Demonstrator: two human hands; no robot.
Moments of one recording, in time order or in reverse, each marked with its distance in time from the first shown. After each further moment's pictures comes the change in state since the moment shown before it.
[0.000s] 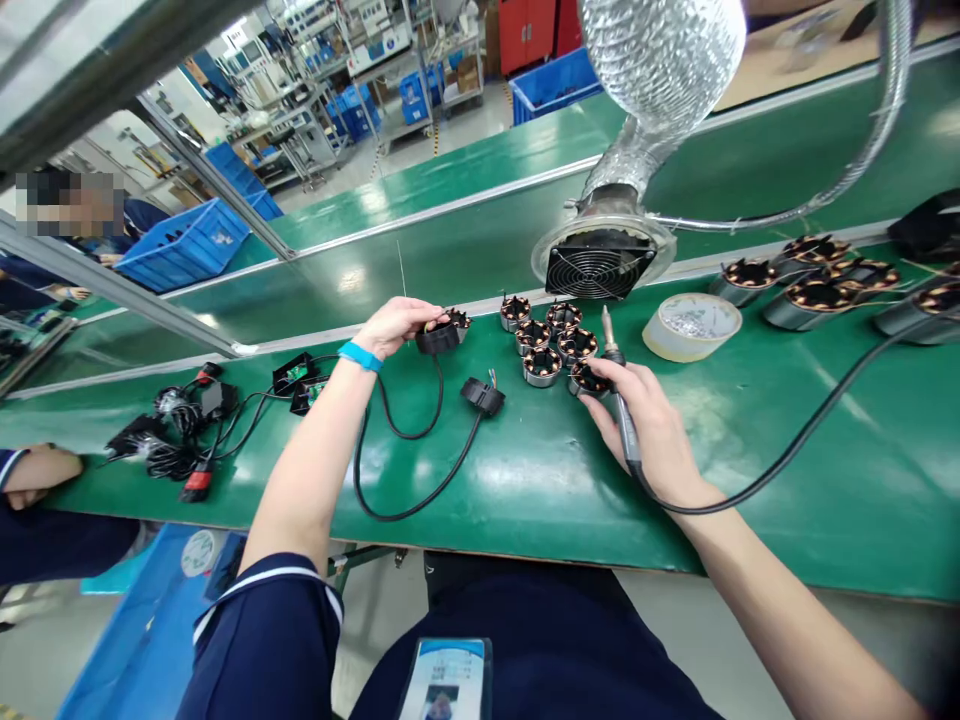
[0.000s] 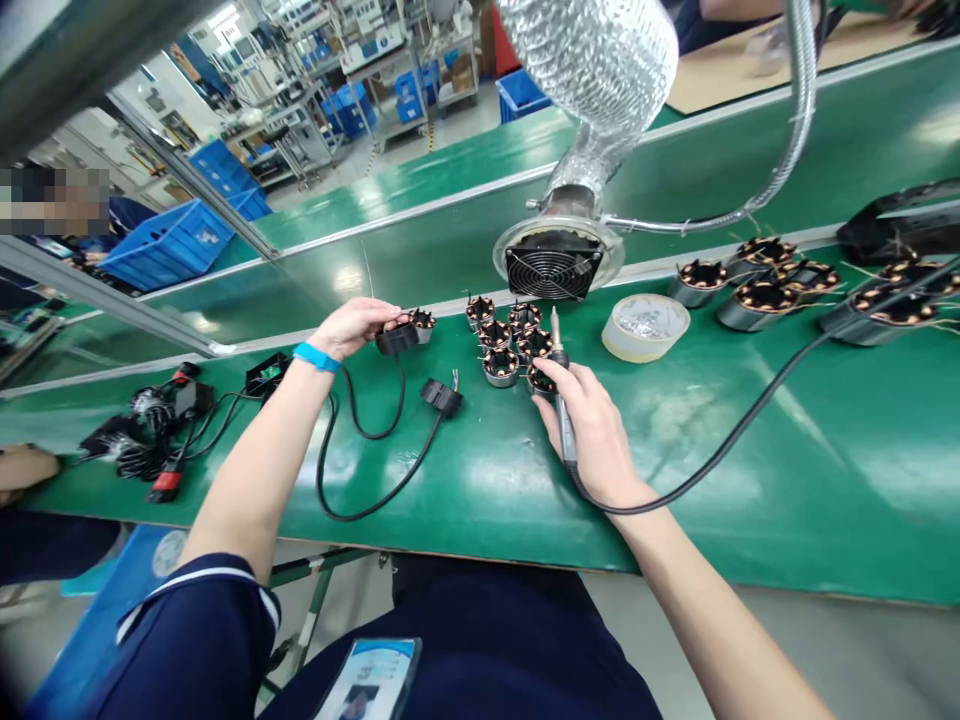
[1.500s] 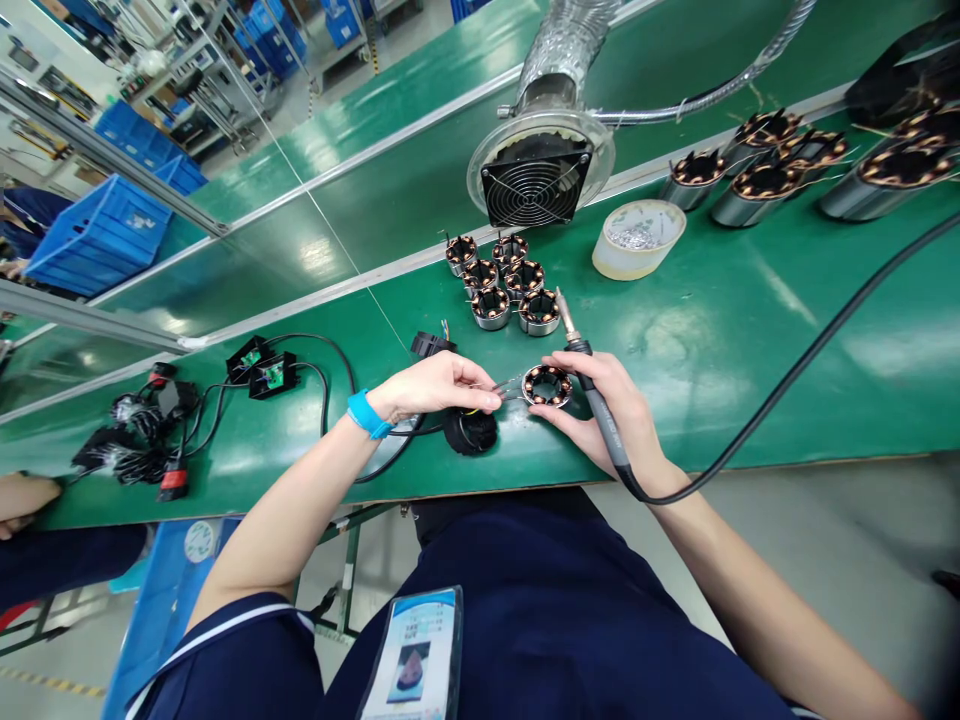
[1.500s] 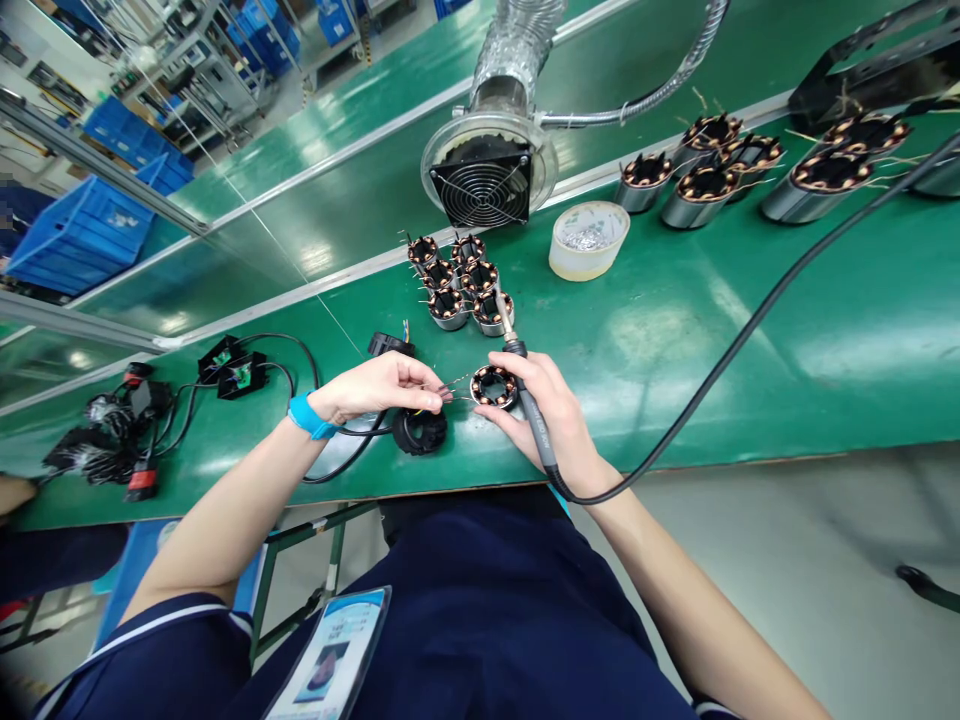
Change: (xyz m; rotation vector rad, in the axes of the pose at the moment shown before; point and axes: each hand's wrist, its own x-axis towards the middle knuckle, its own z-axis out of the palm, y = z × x) left_hand -0.094 -0.026 0.137 0.222 -0.669 -0.138; right_hand -0.065 -0.017 -0.018 0.262 0.007 0.116
